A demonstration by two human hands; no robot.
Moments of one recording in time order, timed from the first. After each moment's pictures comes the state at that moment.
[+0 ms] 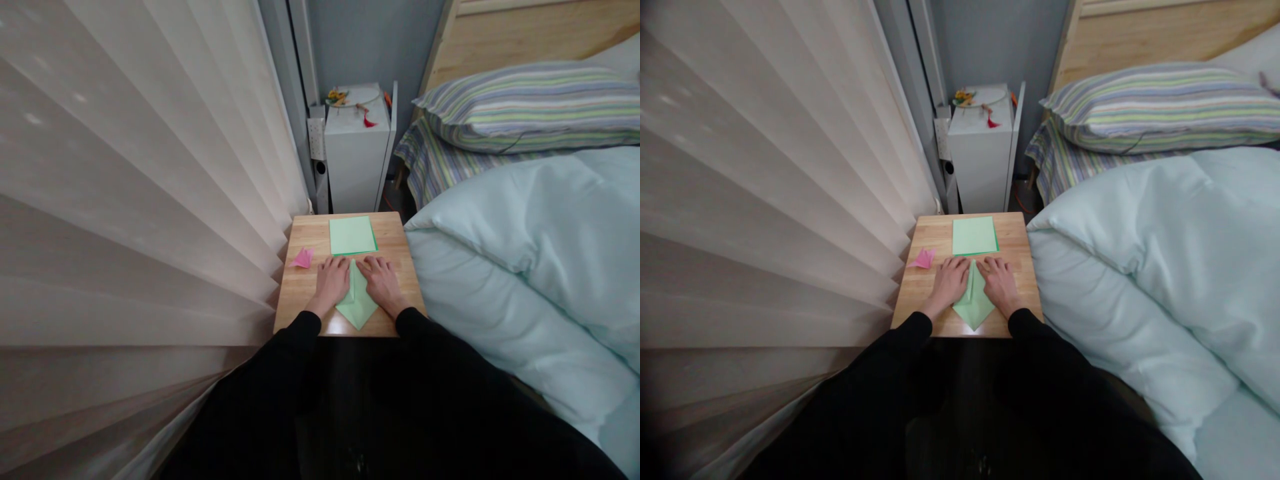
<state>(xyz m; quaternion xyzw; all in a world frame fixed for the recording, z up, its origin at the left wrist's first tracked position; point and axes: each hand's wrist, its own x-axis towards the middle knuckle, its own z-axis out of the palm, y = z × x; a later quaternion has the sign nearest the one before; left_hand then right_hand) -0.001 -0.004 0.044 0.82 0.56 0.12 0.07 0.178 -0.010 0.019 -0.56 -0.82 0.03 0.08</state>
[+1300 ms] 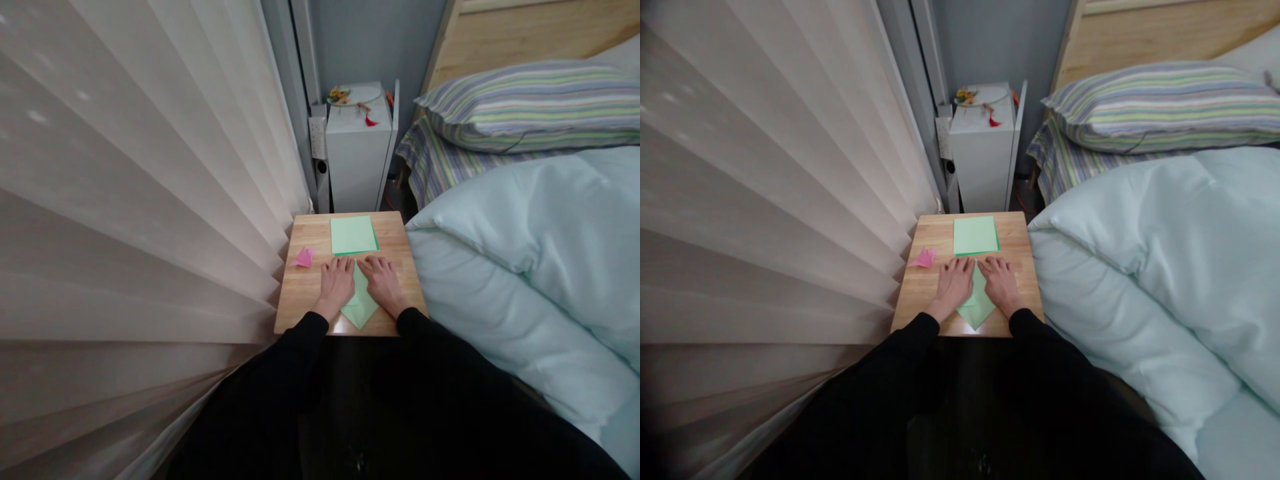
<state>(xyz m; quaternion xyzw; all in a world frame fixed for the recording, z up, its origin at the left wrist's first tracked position) 0.014 -0.017 0.052 0.83 0.56 0.04 0.00 0.179 -0.012 0.018 -0.56 -0.82 0.03 0.09</state>
